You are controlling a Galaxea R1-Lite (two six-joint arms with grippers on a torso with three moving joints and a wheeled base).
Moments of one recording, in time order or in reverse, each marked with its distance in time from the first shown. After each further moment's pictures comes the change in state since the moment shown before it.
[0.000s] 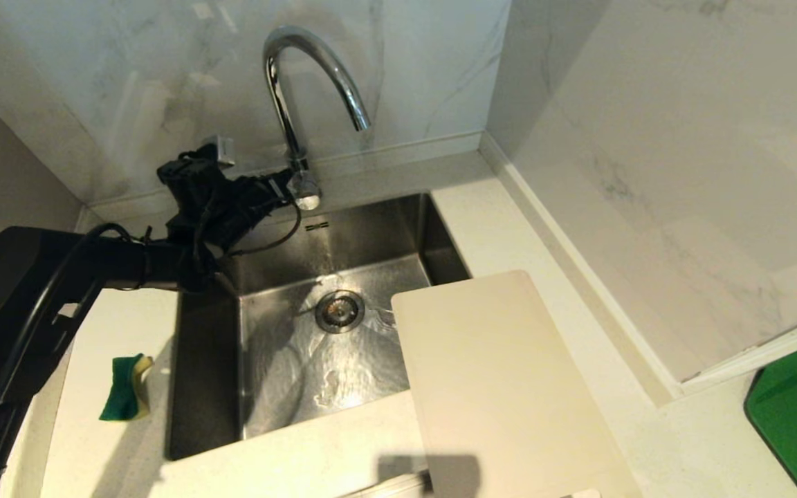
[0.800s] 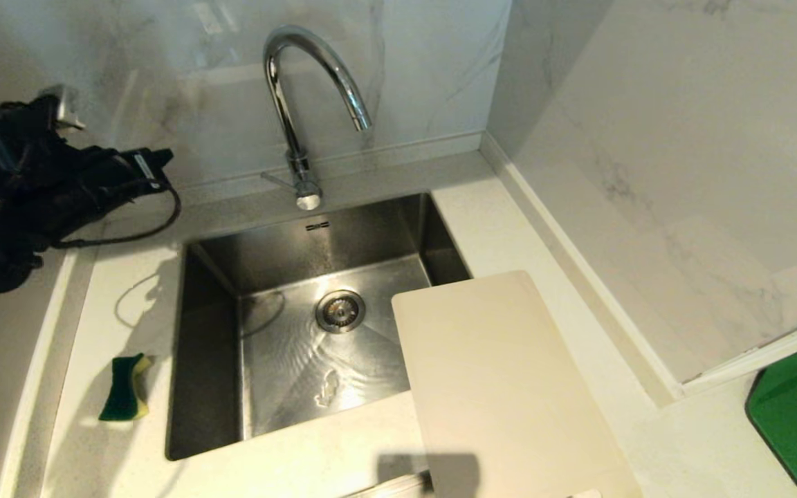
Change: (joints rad) left arm 0.193 -0.574 0.604 0.067 -0.011 0.202; right arm 0.000 0.000 0.000 0.000 0.000 0.000
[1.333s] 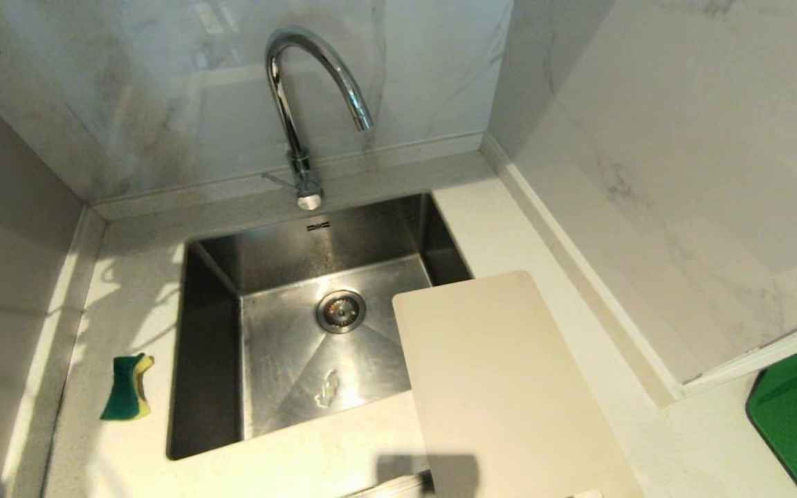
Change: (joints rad) left arm 0.179 -0.516 -0.023 0.427 -0.072 0.021; right arm 0.000 0.000 0.000 0.000 -0.011 0.005
